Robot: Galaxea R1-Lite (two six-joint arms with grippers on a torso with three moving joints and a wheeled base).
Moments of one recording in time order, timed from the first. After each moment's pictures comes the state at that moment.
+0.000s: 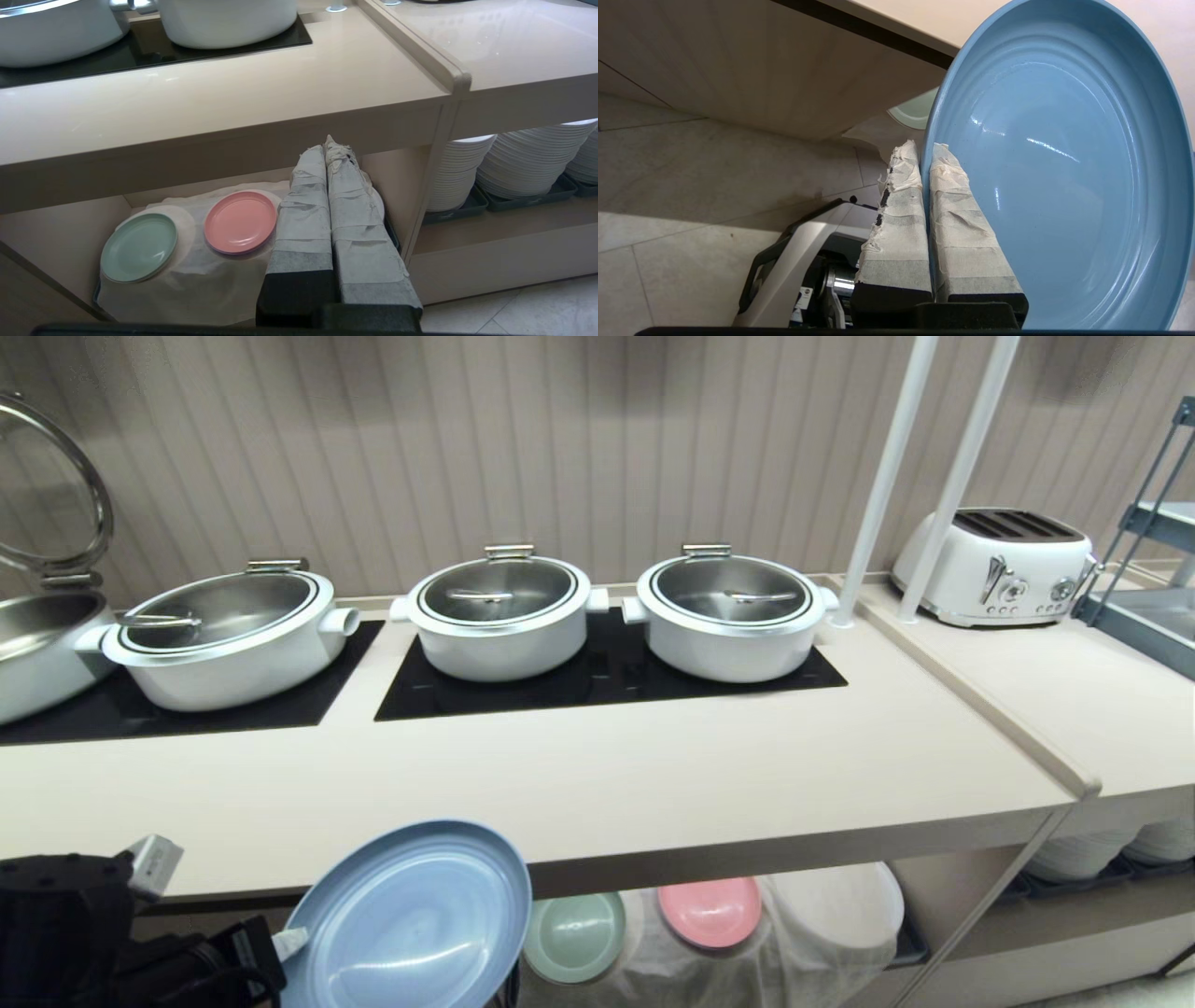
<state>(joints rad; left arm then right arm) -0.22 1.27 -0.17 -0.41 0.05 -0.66 0.00 0.00 0.00 -0.01 -0.05 0.08</state>
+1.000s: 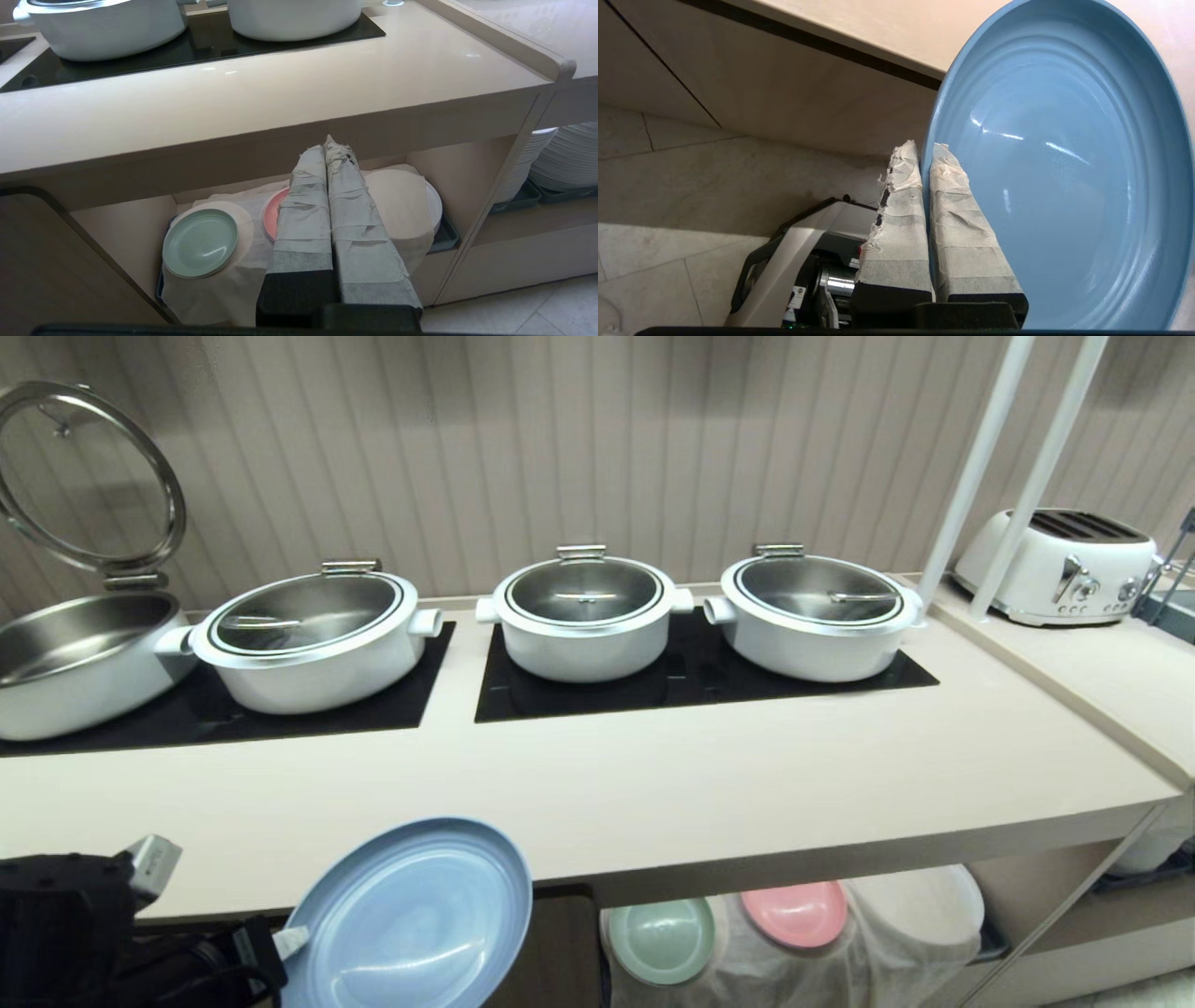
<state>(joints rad) -0.22 1.27 -0.17 -0.41 0.05 -0.68 0.00 0.00 0.00 0.00 -0.06 0.08</state>
